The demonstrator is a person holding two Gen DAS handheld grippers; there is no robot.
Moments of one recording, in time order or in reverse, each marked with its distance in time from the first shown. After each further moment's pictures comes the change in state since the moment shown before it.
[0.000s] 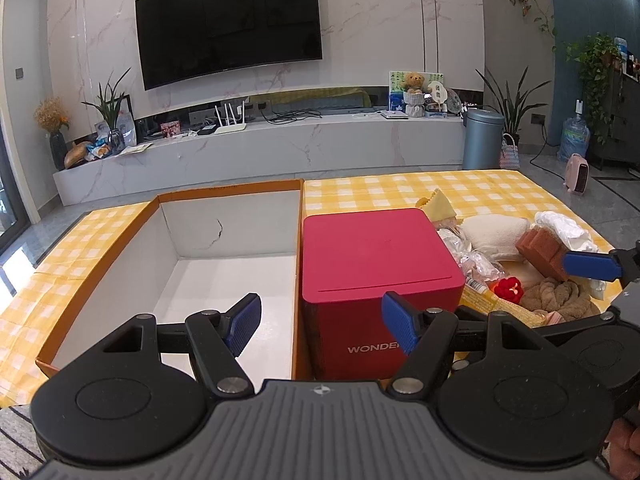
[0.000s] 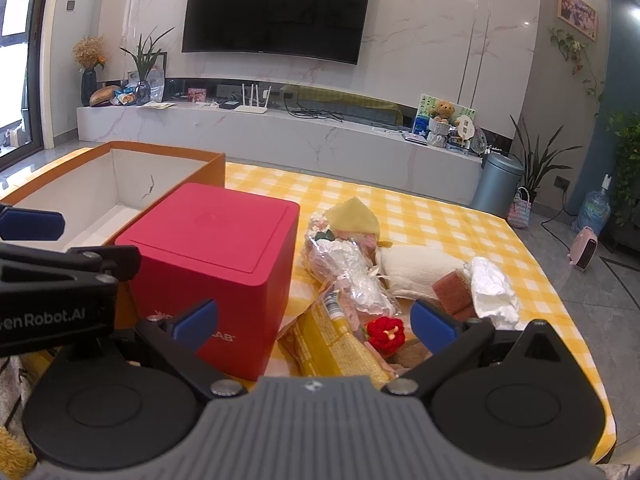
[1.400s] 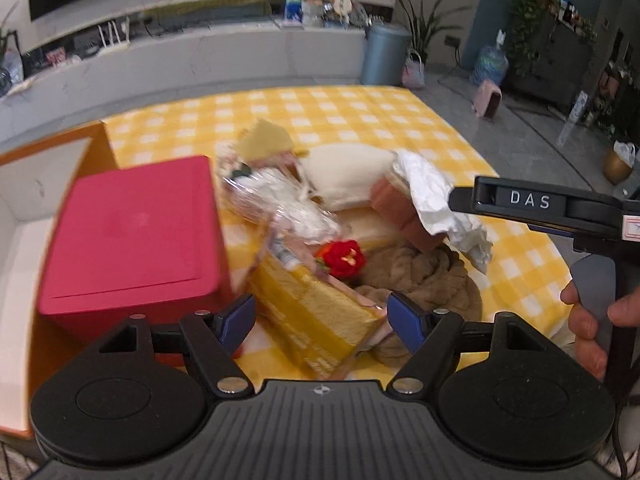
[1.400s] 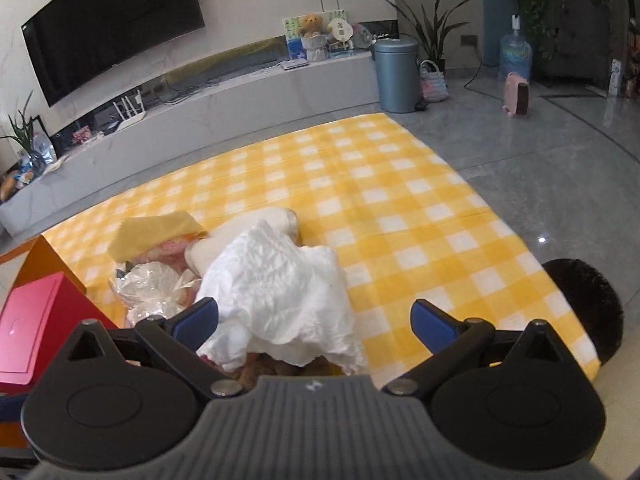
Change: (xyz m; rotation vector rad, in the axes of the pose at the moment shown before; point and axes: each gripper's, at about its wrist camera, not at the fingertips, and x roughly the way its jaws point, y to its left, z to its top) left arm 0.063 -0.115 0.031 0.040 0.325 -0.321; right arm 0.056 -0.195 0.000 0.470 0.199 -0.098
